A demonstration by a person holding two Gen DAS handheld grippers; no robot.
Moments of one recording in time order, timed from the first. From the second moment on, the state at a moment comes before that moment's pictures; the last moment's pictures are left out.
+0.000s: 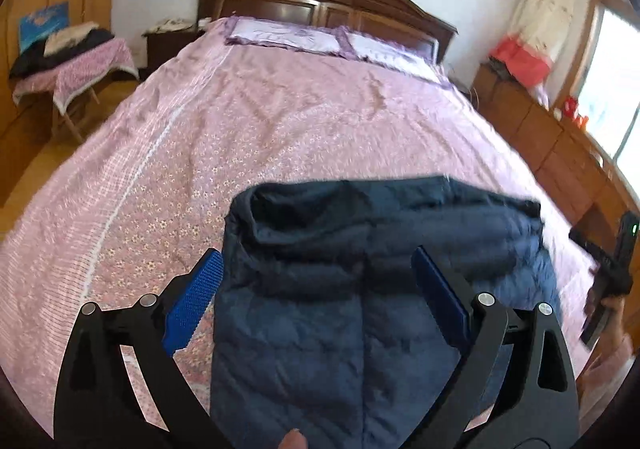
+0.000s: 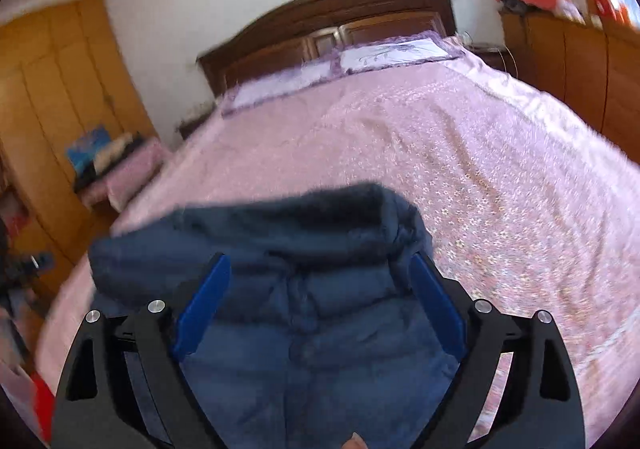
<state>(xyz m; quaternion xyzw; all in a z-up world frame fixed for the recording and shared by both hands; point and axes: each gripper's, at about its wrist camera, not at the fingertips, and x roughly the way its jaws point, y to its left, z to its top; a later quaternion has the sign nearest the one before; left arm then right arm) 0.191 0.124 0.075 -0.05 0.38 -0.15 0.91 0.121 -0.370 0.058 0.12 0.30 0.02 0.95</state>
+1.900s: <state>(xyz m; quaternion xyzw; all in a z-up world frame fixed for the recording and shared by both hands) 0.219 0.035 0.038 -0.02 0.42 -0.12 0.90 0.124 -0.417 0.008 0.18 0.38 -0.06 0.91</state>
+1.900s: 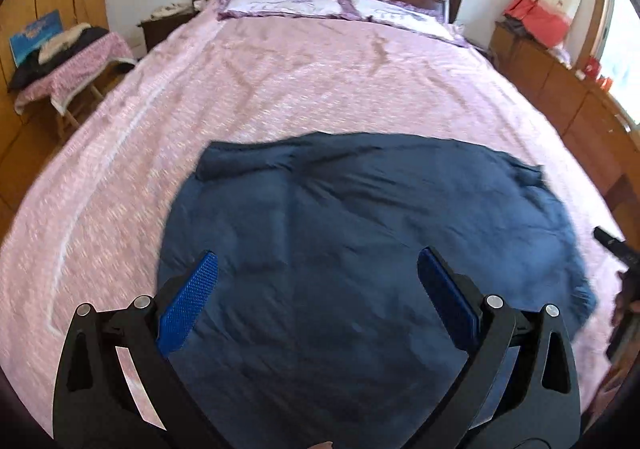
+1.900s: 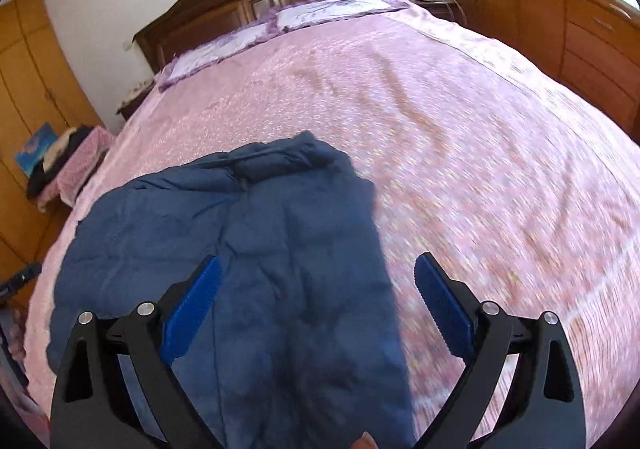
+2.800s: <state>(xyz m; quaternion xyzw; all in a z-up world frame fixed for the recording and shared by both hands) 0.185 -0.055 -0.040 0.05 0.48 -0.11 0.87 0.064 -0.428 -0.085 0.36 0.40 -0.01 0.84</state>
